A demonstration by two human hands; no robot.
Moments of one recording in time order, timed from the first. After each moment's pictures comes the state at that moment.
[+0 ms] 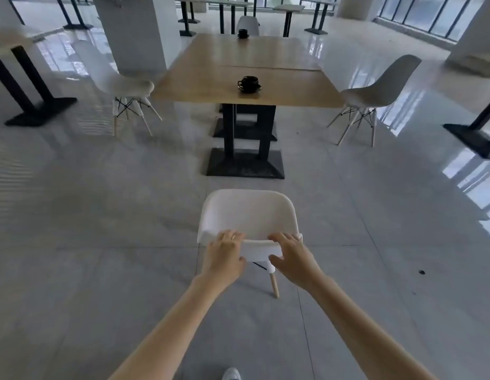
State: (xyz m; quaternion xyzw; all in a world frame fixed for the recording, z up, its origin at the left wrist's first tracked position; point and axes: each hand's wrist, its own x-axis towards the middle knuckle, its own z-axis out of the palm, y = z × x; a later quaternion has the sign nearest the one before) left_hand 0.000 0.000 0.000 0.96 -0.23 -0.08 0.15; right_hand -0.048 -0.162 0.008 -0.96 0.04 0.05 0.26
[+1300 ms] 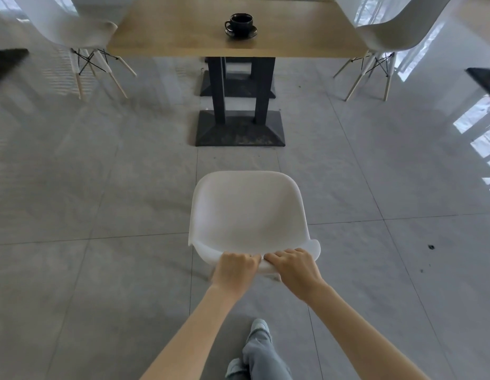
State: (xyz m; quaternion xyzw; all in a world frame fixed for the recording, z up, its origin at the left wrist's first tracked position) left_hand 0.114 -0.059 -0.093 0.93 -0.36 -0.07 -0.02; right_hand 0.071 -0.204 -0.096 -0.99 -0.06 0.11 0.04
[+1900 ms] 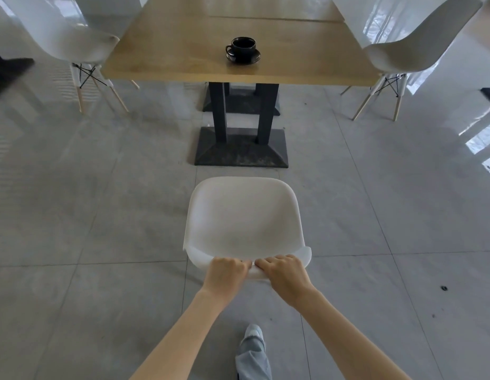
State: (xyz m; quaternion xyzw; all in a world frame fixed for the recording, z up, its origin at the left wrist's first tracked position) left_hand 0.252 -0.114 -0.093 0.94 -0.34 -0.05 -0.02; right_hand 0.212 -0.260 -0.100 -0.99 -0.08 0.10 0.05
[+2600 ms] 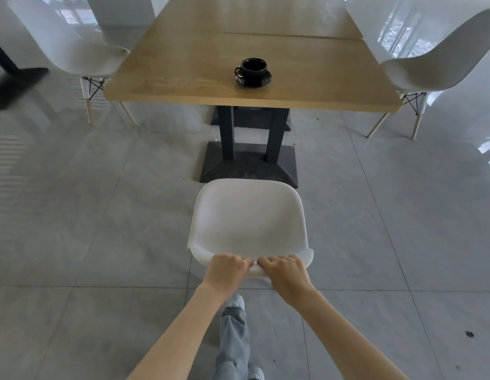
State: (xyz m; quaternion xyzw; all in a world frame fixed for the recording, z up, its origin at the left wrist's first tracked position) left_hand 0.388 -0.147 -0.093 0.94 -0.35 -0.06 -0.03; right_hand 0.346 -0.295 -0.100 -0.99 -0.08 0.08 0.03
